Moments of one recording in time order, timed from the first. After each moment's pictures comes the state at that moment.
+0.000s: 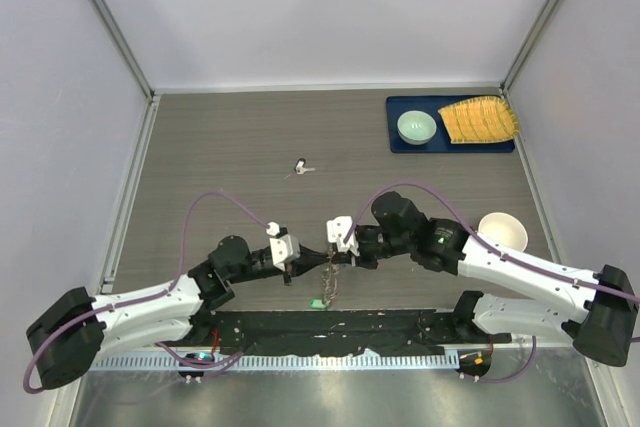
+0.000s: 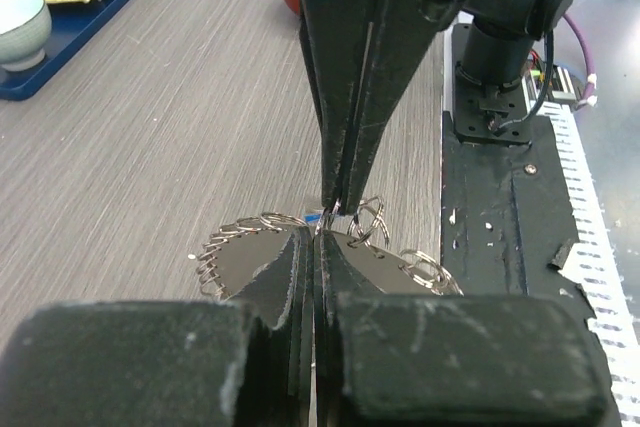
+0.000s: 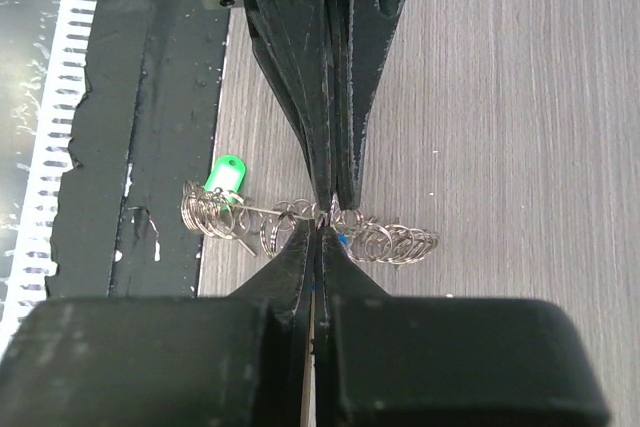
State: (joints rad) left arm -0.95 0.89 0.18 0.70 0.42 0.07; right arm 0.99 1.04 0.76 -0.32 -0.49 -0.46
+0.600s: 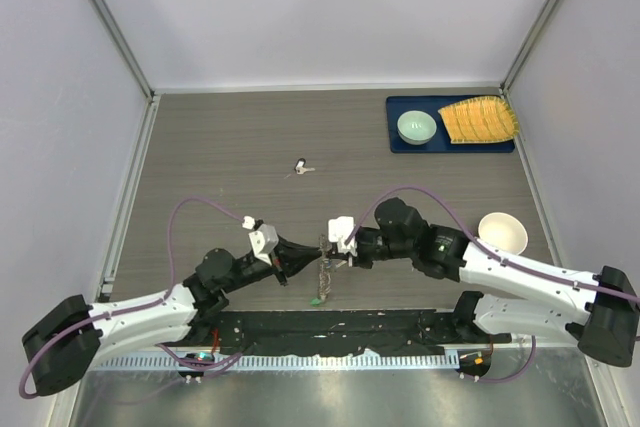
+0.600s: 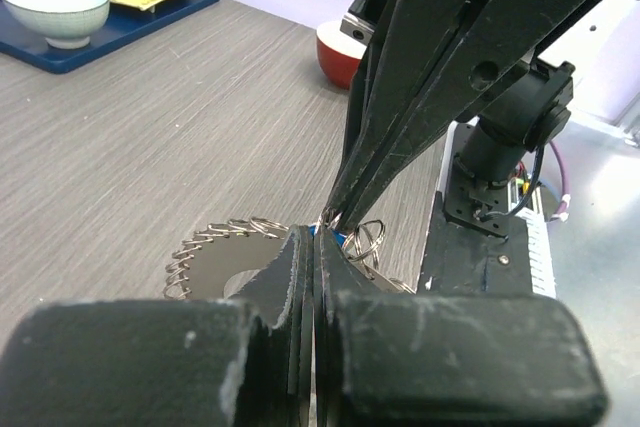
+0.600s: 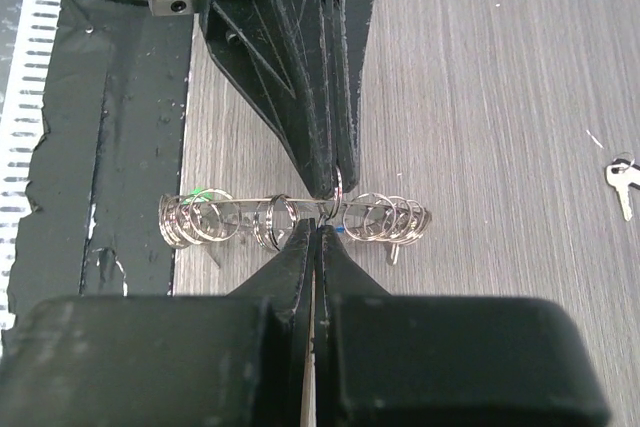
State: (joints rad) left arm -0.95 0.78 0.08 0.84 0.24 -0.21; right arm 1.03 1.02 0.72 -0.19 -0.40 -0.43
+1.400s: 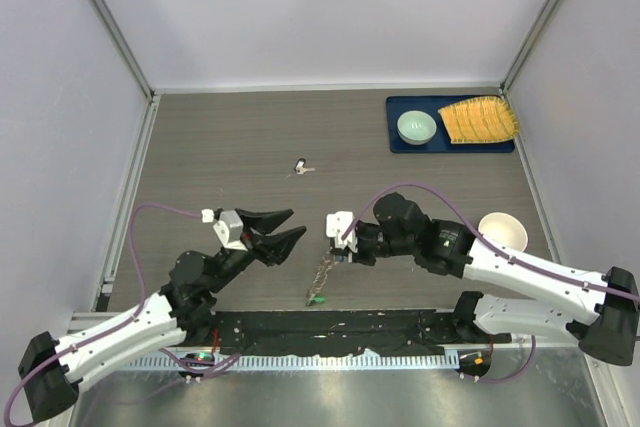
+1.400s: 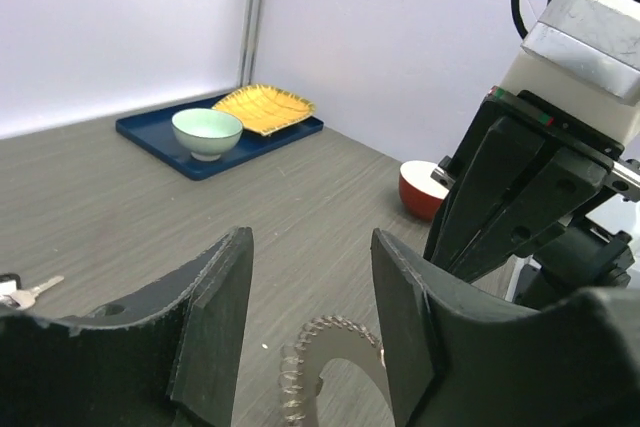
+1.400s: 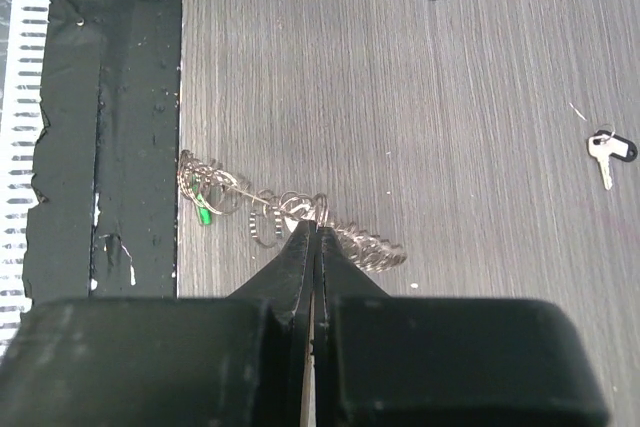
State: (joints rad) left arm -0.94 0.50 0.13 0.69 -0.03 -0.23; right arm 1.04 1.00 0.77 -0.29 -0.32 -0.40
